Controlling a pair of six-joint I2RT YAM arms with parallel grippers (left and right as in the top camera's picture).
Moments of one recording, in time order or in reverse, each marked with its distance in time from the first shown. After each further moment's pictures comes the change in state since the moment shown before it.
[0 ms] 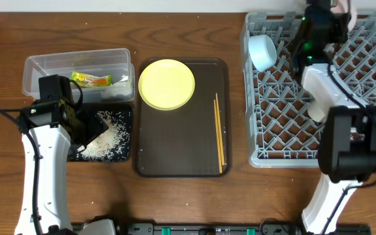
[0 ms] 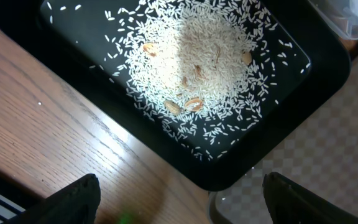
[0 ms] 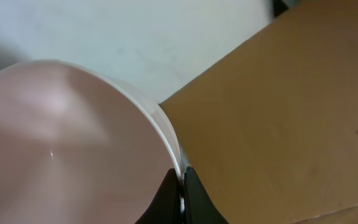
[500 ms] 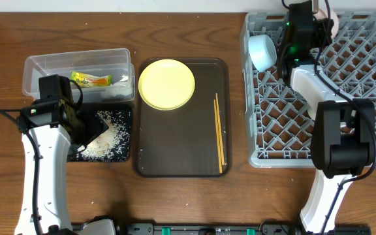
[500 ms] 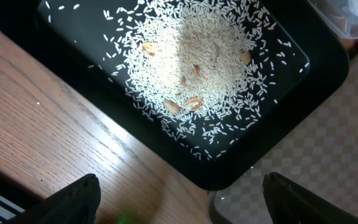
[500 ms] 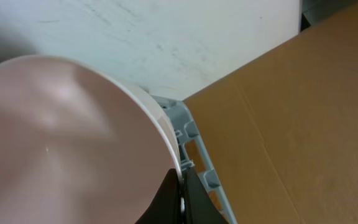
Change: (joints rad) left arm 0.000 0.000 0.000 0.000 0.004 0.000; right arm 0.051 0.048 0.000 -0.028 0.000 -0.013
